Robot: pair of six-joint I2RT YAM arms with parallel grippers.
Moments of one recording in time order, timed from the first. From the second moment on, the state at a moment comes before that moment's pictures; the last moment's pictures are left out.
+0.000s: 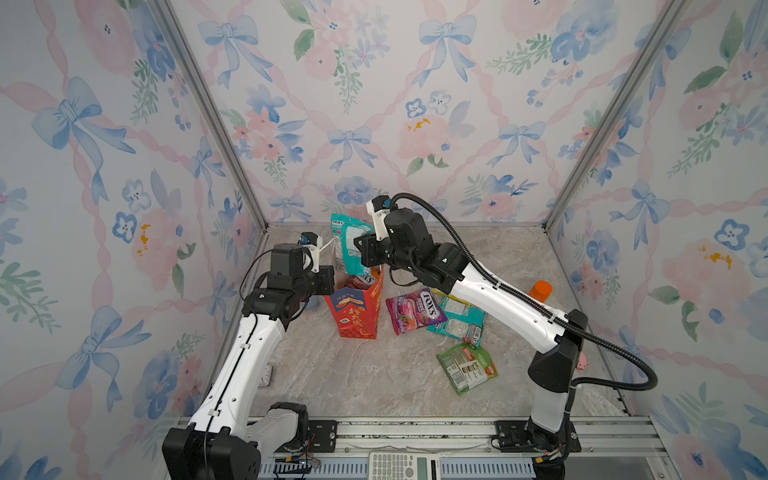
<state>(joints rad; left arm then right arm) -0.12 1.11 1.07 -0.59 0.24 -0.18 0.94 1.89 2.01 -0.49 0.09 0.49</state>
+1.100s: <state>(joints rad) -0.12 1.11 1.07 -0.59 0.24 -0.17 0.90 1.79 1.79 -0.43 0.03 0.67</state>
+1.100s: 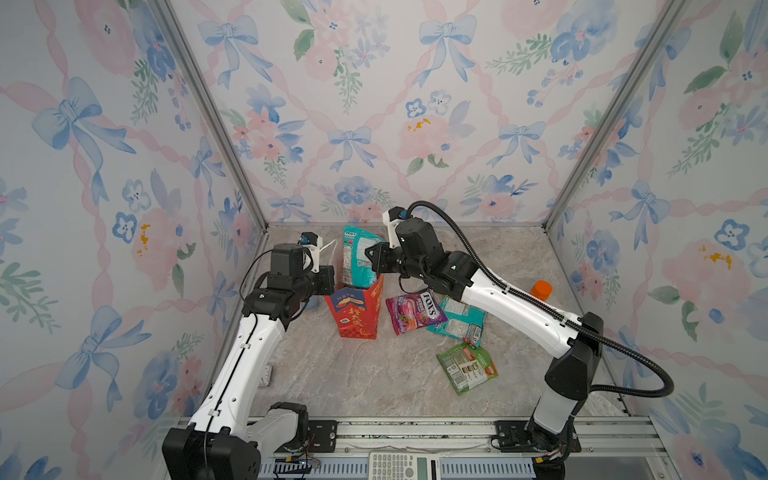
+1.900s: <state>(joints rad) -0.12 1.11 1.07 -0.59 0.24 -0.17 0.90 1.75 1.70 -0.39 -0.01 0.70</state>
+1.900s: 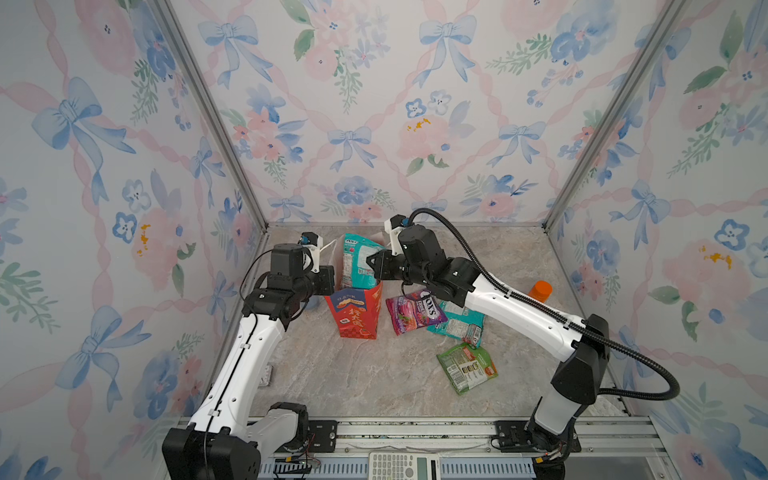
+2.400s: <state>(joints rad) -0.12 1.11 1.07 -0.59 0.24 -0.17 0.90 1.75 1.69 -0.38 -0.06 0.70</state>
